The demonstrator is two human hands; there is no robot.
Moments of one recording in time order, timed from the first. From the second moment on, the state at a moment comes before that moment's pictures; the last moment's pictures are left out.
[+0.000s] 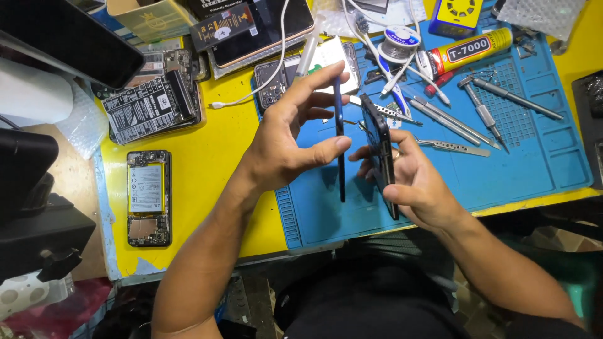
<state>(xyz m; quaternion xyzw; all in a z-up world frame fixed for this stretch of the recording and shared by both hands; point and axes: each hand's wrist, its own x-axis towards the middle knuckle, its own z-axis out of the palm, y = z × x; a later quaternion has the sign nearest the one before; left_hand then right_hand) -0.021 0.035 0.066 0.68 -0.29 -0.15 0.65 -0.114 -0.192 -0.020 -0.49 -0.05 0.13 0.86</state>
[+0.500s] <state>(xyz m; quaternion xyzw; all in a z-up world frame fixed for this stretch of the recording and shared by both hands) -0.022 0.013 0.064 0.67 -0.41 -0.18 0.59 -0.128 -0.163 -0.036 -0.52 -0.01 0.03 0.85</state>
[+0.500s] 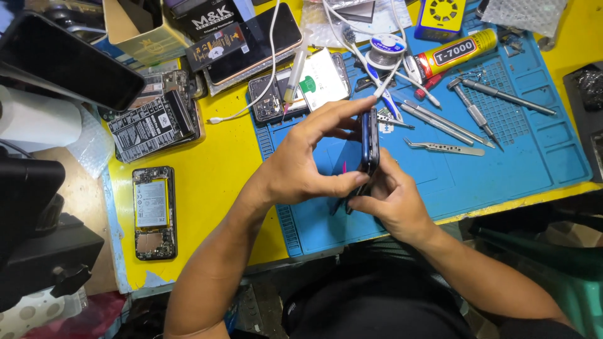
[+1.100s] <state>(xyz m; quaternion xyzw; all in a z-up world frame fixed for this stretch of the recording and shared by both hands) -0.029 0.005 0.069 0.70 -0.43 -0.17 0.55 -0.140 -0.174 -0.028 -0.58 0.07 0.06 0.81</state>
